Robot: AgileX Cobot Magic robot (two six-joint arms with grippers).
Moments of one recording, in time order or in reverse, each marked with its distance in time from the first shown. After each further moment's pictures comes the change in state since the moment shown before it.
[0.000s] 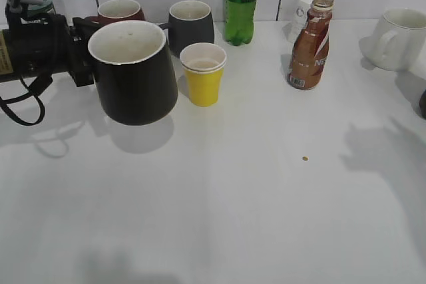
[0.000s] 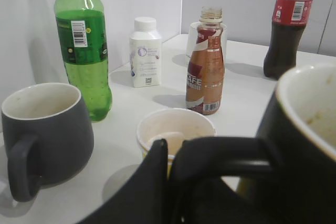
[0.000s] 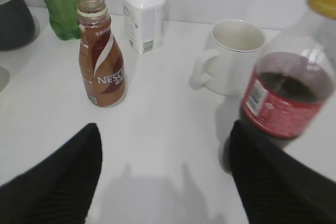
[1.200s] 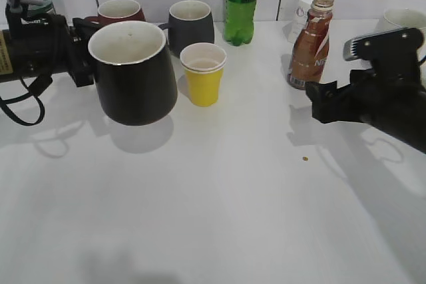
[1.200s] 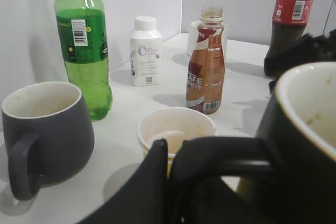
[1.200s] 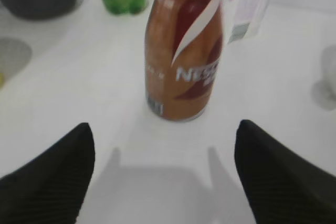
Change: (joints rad) left arm 0.000 0.000 0.000 0.001 0.001 0.000; right arm 0.243 0.817 -0.009 -0.186 -0.807 0.229
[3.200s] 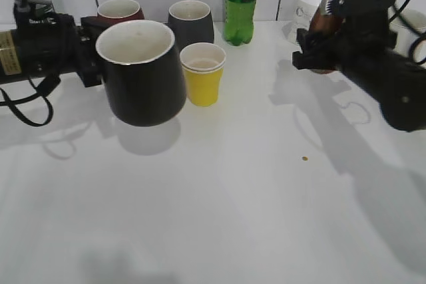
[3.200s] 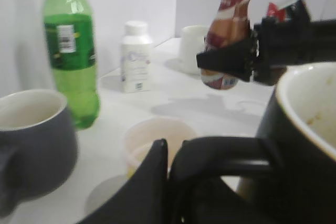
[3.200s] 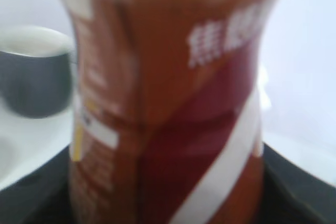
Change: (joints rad) left arm -0.026 0.000 0.000 -0.018 -0.001 0.000; right arm 0.002 0.228 -0.296 0.096 -0.140 -0.105
